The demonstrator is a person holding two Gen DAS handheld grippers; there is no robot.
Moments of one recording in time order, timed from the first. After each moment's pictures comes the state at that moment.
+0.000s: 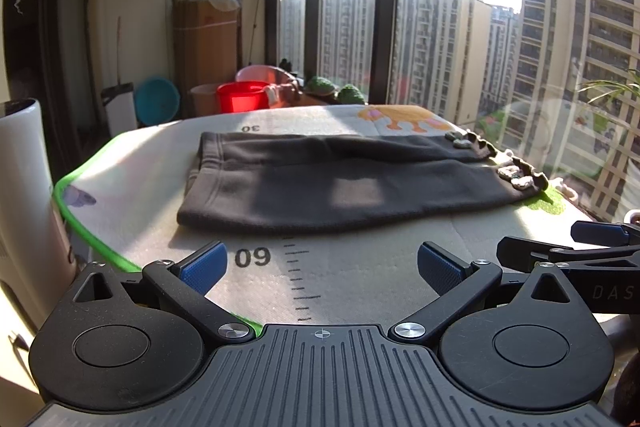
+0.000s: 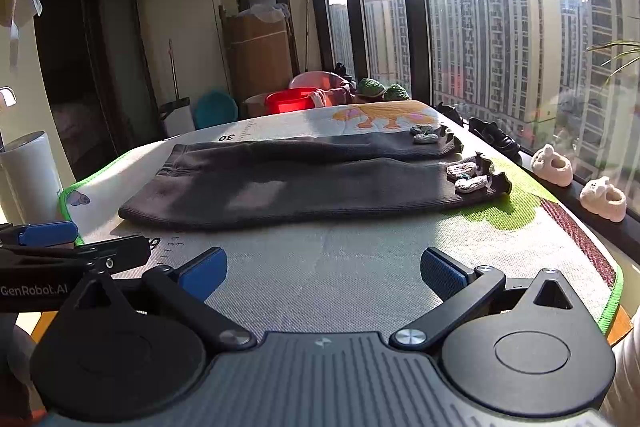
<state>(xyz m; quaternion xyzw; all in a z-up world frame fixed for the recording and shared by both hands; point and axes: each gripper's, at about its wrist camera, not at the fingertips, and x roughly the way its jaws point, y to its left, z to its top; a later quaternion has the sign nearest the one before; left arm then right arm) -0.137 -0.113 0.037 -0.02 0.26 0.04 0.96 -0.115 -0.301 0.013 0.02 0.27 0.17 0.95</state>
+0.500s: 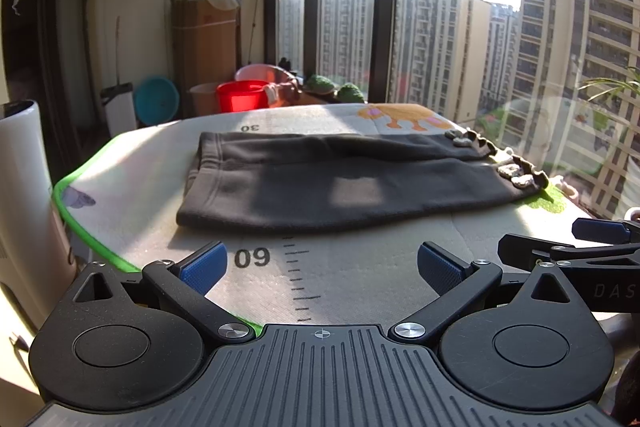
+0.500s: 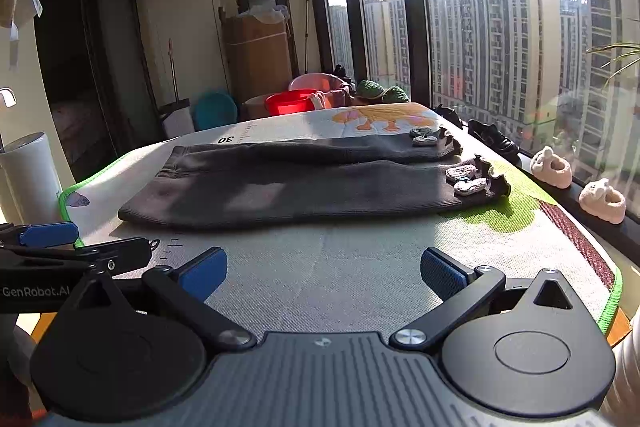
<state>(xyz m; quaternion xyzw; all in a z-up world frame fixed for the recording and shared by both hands) -0.136 -0.113 0.035 -0.02 0.26 0.04 0.96 -0.117 -0.300 0.016 0.02 0.26 0.17 0.95</state>
